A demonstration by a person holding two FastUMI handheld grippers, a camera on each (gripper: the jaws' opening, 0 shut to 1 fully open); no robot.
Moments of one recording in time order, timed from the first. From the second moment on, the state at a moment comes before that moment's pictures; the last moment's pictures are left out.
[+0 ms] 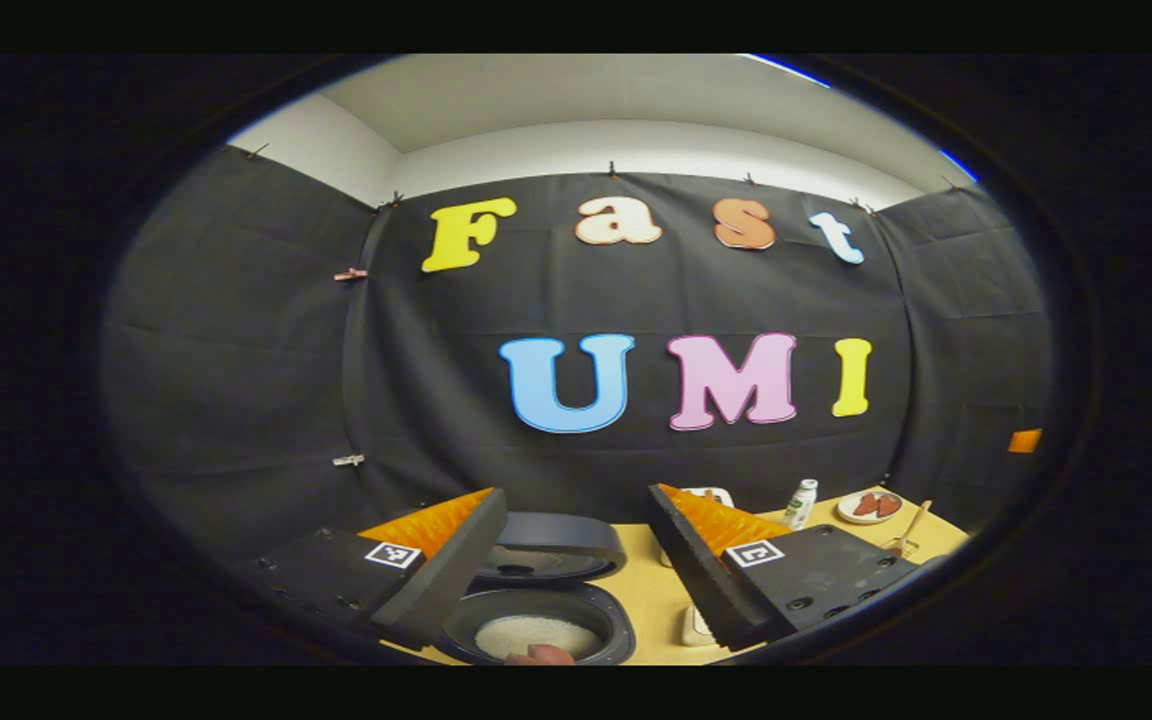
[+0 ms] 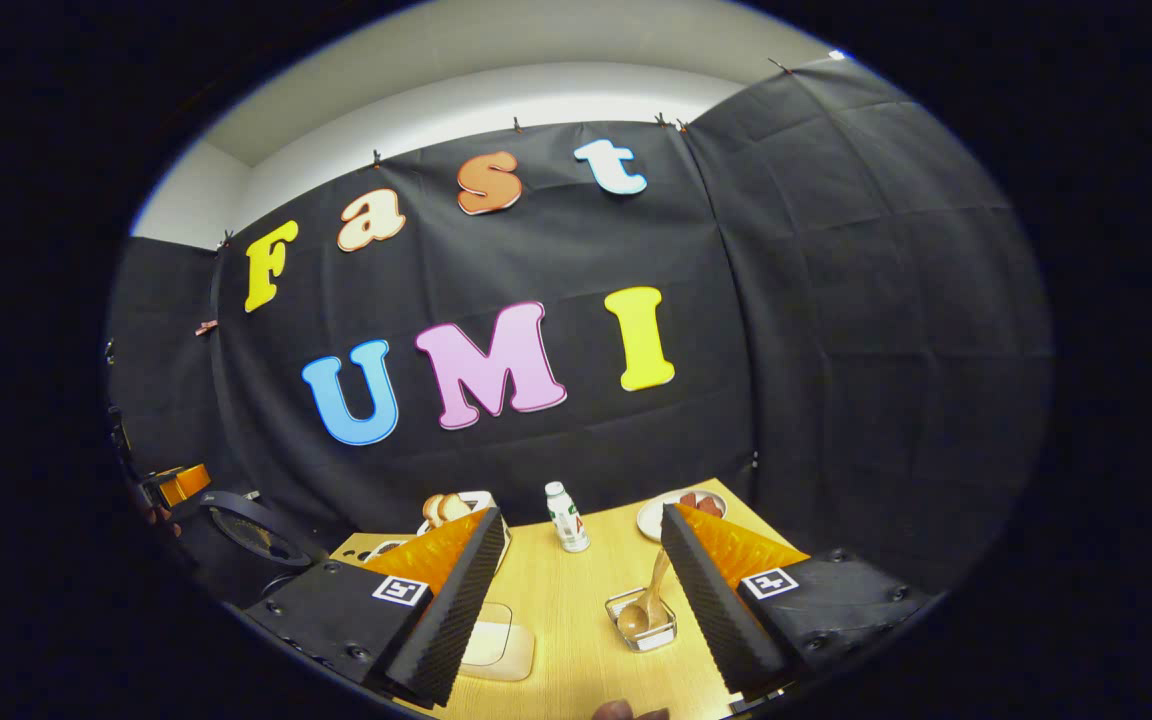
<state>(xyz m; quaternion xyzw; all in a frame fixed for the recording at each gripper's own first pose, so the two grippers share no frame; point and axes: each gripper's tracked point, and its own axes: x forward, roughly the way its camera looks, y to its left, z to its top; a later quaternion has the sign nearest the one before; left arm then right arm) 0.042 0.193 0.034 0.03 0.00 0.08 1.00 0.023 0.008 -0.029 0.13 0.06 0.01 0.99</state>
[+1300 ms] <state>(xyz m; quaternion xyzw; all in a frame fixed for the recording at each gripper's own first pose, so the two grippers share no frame) 0.035 0.248 -0.061 0.01 0.08 0.09 0.99 0.001 0.132 0.046 0.01 0.00 0.09 1.00</state>
